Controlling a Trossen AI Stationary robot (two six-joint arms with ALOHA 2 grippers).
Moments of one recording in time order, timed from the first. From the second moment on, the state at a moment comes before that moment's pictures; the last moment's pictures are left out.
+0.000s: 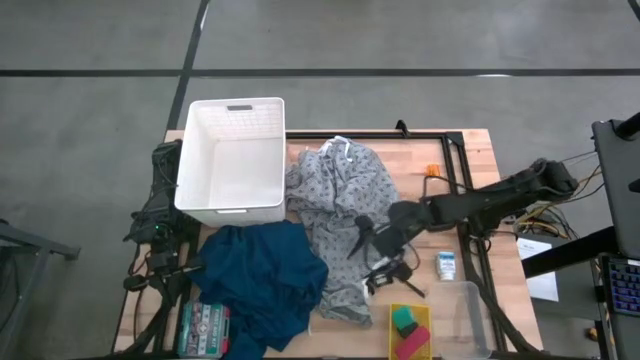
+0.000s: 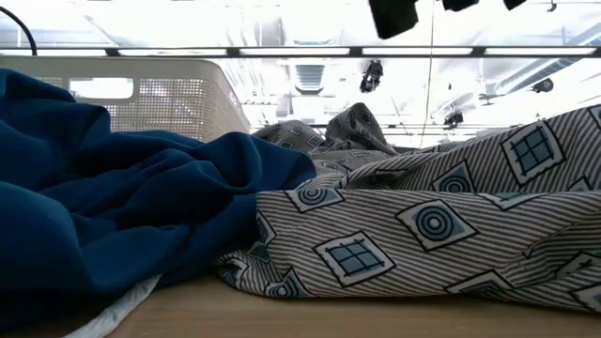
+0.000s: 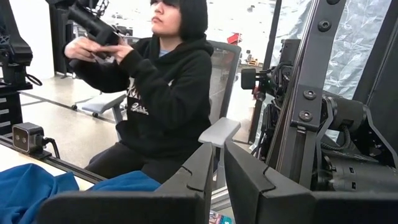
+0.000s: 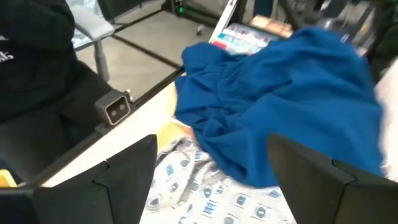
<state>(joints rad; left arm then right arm) -1.37 0.00 0.00 0.04 -0.13 -0.16 0.21 1.31 0.85 0.00 -0.35 -0.21</state>
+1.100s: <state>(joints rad) -1.37 0.00 0.00 0.04 -0.13 -0.16 0.10 1.14 0.61 0.17 -0.22 0.01</state>
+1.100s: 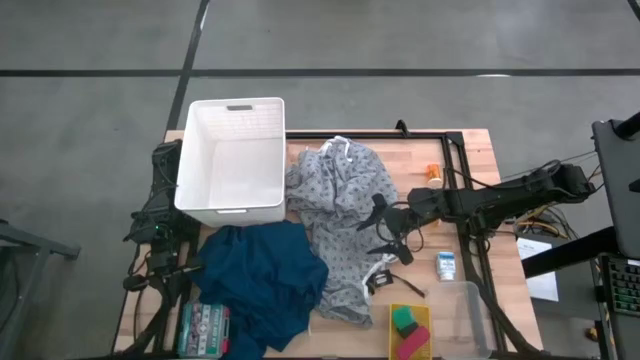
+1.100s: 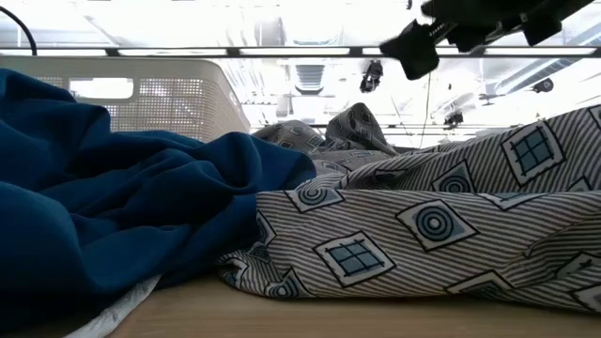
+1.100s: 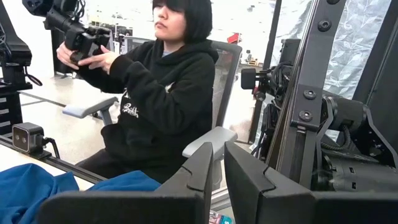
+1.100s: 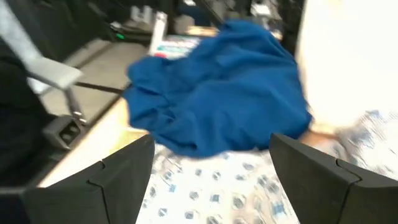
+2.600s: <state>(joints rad) -1.37 0.00 0.00 0.04 -0.13 -0.16 0.14 1.14 0.99 -1.13 0.00 0.53</state>
